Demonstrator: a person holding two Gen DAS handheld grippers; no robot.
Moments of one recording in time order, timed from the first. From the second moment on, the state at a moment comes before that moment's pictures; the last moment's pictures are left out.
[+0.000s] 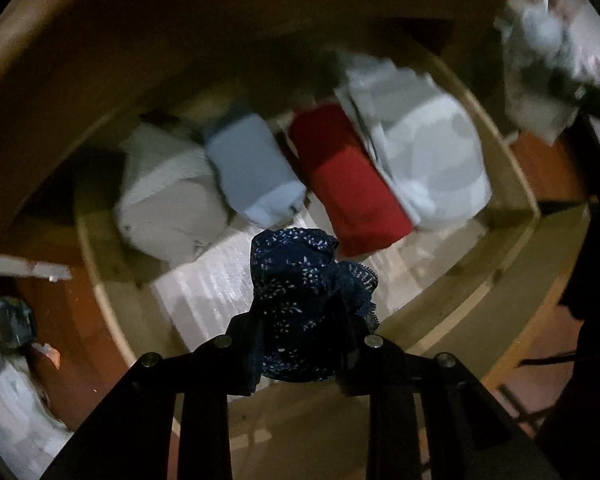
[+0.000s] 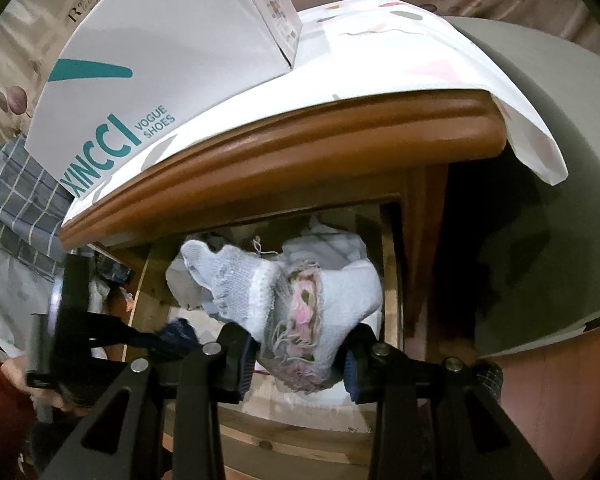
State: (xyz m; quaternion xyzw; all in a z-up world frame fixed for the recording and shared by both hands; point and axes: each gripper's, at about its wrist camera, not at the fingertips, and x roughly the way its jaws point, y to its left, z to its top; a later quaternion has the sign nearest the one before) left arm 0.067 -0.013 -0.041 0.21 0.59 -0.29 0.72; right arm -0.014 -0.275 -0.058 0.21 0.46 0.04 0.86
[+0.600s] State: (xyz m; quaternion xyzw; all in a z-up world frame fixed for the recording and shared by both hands) left arm -0.002 0.006 0.093 0.11 0.44 -0.28 0.84; right arm -0.014 -0.266 -0.068 0.17 0.48 0.03 0.86
